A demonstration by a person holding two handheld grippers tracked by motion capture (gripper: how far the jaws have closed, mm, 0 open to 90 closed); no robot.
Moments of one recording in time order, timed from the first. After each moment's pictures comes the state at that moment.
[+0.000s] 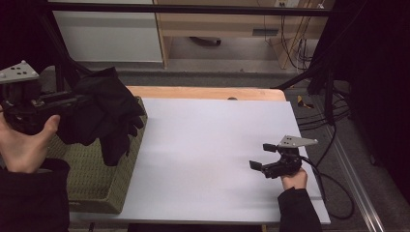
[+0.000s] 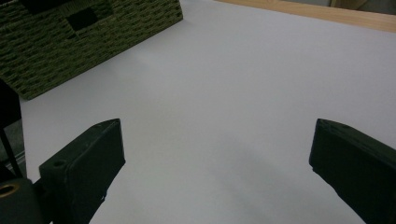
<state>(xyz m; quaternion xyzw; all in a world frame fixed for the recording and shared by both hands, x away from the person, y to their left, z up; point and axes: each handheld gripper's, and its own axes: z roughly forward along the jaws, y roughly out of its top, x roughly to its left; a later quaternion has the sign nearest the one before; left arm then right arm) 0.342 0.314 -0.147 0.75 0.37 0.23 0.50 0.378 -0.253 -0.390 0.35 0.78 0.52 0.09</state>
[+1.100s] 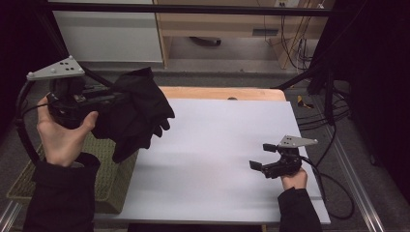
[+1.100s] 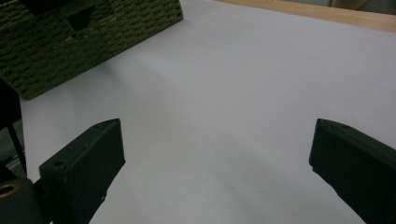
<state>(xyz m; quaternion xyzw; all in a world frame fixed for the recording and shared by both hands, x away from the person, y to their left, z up) 0.356 0.249 -0.146 0.77 0.31 0.20 0.51 0.378 -0.253 -0.390 0.35 0.78 0.52 0.09</state>
